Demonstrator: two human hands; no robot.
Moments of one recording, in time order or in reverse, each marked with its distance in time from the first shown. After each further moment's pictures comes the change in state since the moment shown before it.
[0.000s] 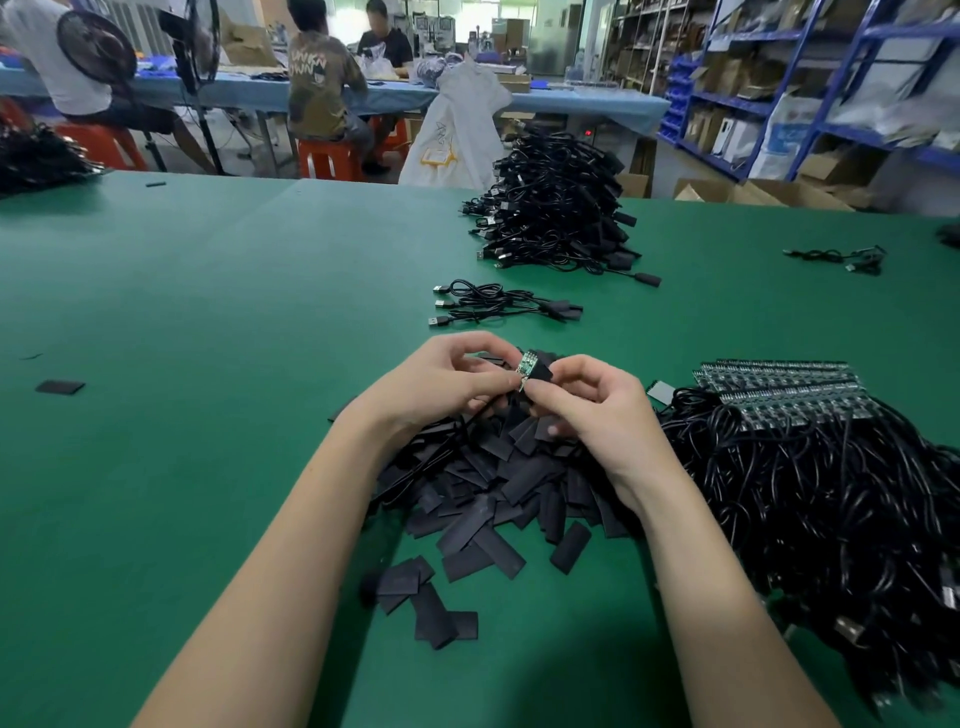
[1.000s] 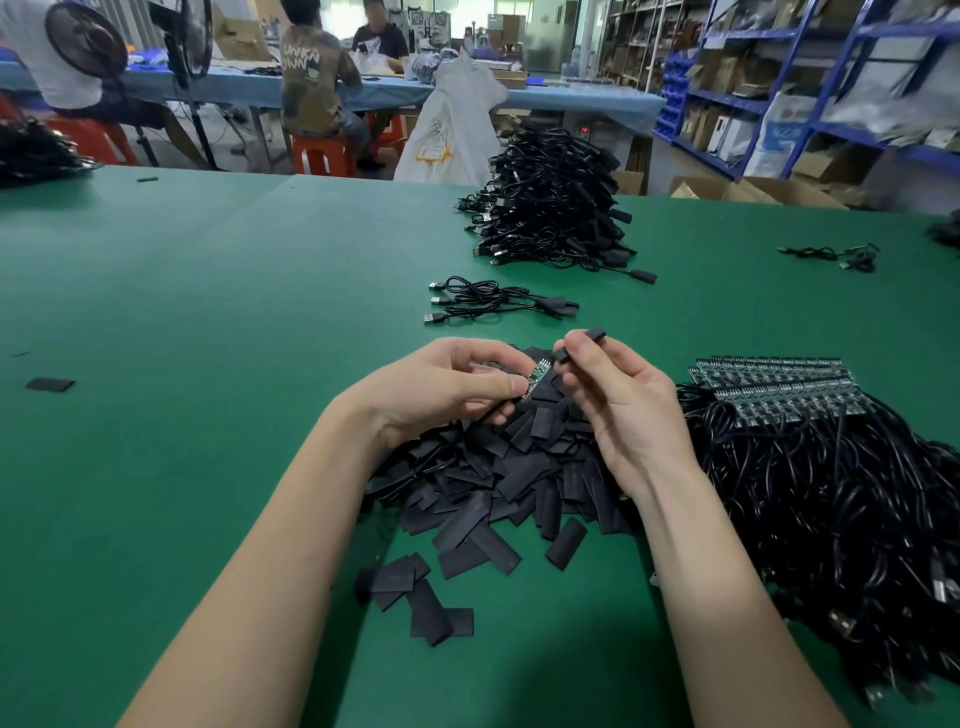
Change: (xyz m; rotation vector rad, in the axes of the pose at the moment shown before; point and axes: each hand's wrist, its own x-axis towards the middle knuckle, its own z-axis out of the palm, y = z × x) left_hand -0.003 0.000 0.000 -0.195 -0.194 -0.042; right_hand -0.003 -0.016 -0.003 0.508 0.124 0.036
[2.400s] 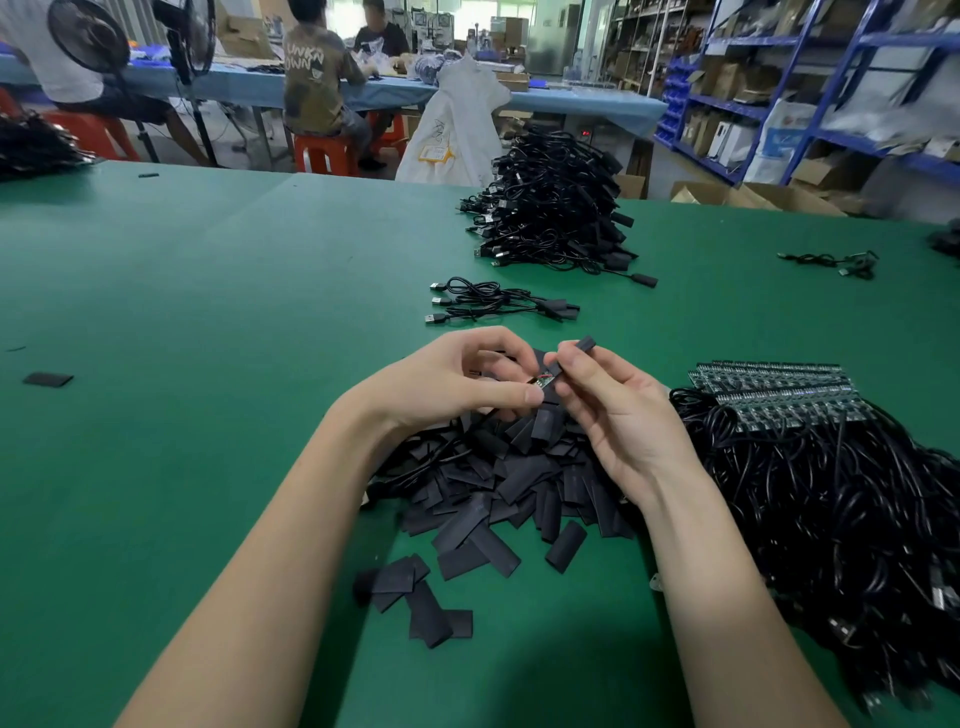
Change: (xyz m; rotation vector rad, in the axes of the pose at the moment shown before) left_hand -0.003 0.011 0.004 0.233 0.017 0.100; right_hand 0.000 0.000 -0.002 0.005 -0.101 0.081
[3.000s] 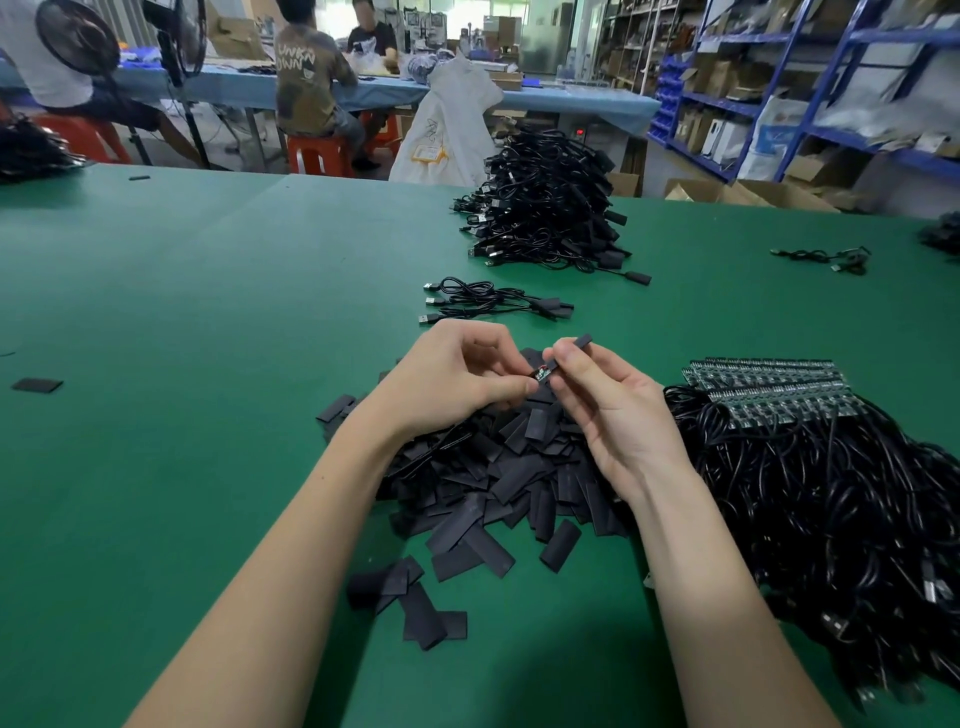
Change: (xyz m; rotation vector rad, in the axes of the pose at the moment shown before) left_hand 0.011 -0.011 0.005 0.212 0.185 0.157; right_hand 0.003 0.002 -0.002 0.043 0.086 -0.014
